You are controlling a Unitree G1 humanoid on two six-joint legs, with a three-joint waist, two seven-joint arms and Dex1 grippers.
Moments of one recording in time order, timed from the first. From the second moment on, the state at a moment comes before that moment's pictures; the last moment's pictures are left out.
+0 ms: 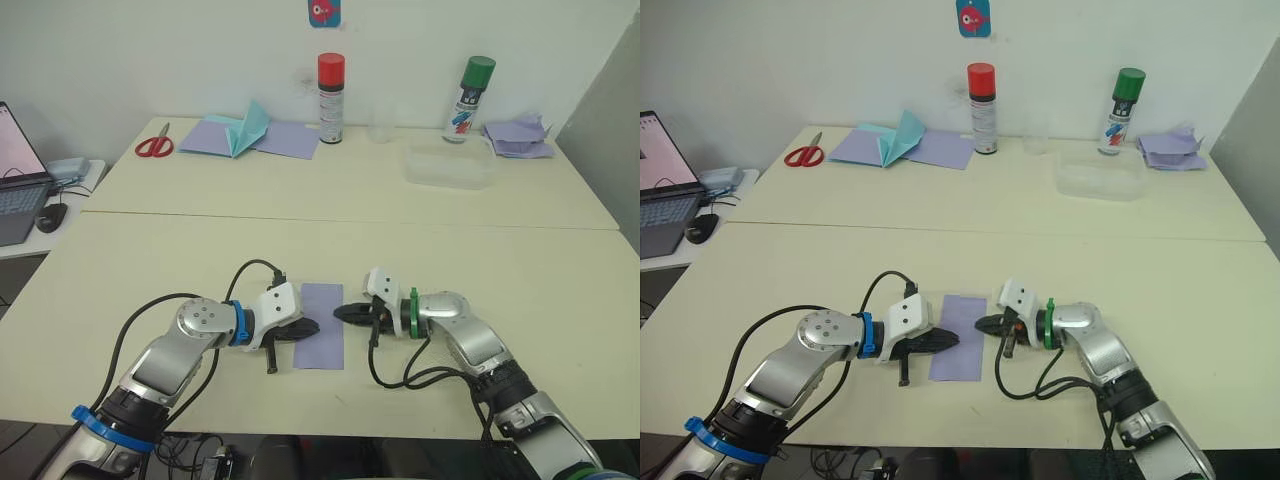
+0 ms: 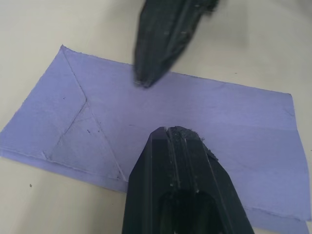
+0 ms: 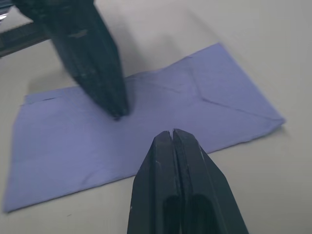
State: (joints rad) left arm -0.25 0.70 -0.31 -0.13 -0.16 0.36 -1.03; right arm -0.42 -0.33 0.39 0.14 0.14 0.32 1.05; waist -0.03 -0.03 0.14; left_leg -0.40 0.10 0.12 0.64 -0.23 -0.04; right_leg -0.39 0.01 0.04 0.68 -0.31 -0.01
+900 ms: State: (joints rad) left arm -0.26 0.70 -0.29 -0.08 -0.16 0.30 -1.04; right arm -0.40 -0.34 0.40 0.07 0.13 0.38 0.98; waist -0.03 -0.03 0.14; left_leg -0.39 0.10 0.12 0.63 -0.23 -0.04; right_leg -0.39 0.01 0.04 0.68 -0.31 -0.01
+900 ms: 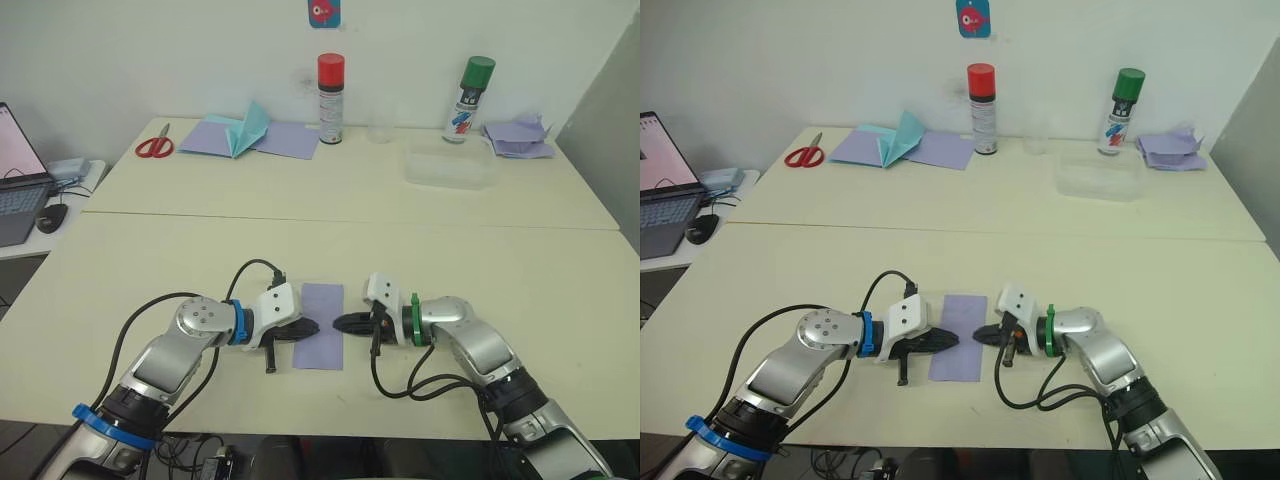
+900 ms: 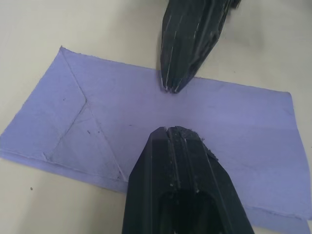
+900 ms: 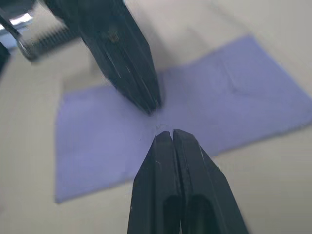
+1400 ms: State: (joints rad) left arm -0.10 0.67 0.07 -0.19 -0.55 0.72 -0.96; right arm -0.42 -0.33 0.42 0.12 0.10 0.30 0.97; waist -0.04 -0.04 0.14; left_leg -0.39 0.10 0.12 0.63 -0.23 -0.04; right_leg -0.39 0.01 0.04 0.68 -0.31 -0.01
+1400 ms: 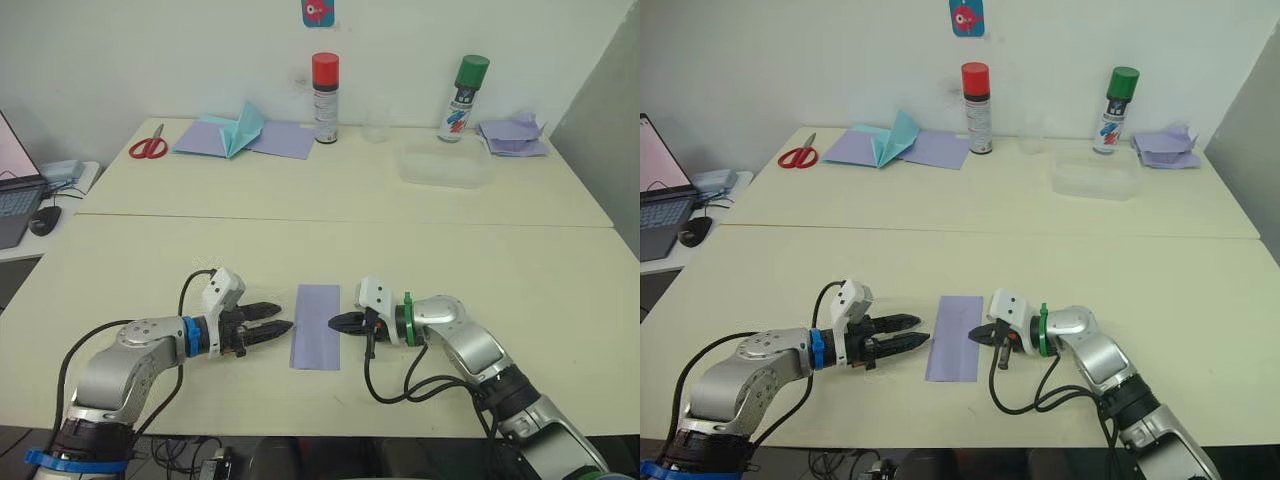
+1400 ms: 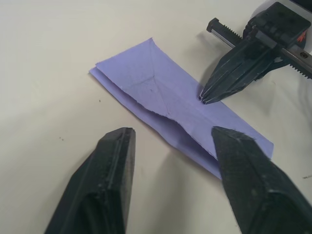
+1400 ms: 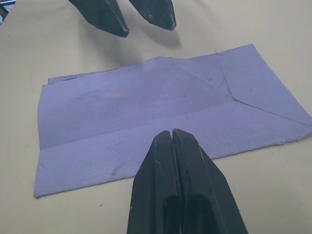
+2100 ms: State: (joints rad) left arm -0.11 0.68 0.02 -0.16 -0.46 0.62 -0.95; right arm -0.44 -0.32 0.42 0.14 0.10 0.29 0.98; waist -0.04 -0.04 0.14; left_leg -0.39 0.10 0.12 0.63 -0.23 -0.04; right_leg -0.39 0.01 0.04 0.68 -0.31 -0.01
